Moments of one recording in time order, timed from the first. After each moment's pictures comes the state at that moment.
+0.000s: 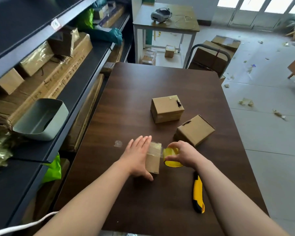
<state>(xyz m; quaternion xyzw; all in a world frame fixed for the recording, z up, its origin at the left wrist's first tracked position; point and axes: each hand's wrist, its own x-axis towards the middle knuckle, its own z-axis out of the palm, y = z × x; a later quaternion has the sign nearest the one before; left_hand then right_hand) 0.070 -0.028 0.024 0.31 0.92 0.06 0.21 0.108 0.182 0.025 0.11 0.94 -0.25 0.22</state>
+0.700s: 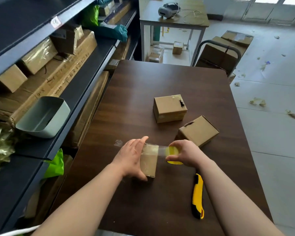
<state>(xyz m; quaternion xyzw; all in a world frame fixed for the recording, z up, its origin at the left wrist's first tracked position) 0.069 -0.031 0.024 0.27 0.94 0.11 0.19 0.101 0.199 0.034 0.09 0.93 -0.27 0.21</state>
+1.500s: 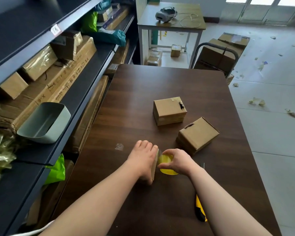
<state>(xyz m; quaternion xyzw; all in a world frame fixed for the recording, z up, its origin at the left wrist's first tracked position) 0.066 0.007 0.035 0.37 0.91 -0.12 0.17 0.104 0.178 -0.001 0.10 0.92 -0.32 0.21</state>
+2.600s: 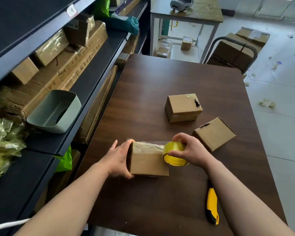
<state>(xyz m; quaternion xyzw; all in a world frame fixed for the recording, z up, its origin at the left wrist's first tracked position) 0.044 -0.117 0.006 0.21 0.93 0.17 0.26 0.075 0.168 0.020 0.05 0.92 -0.38 0.13</state>
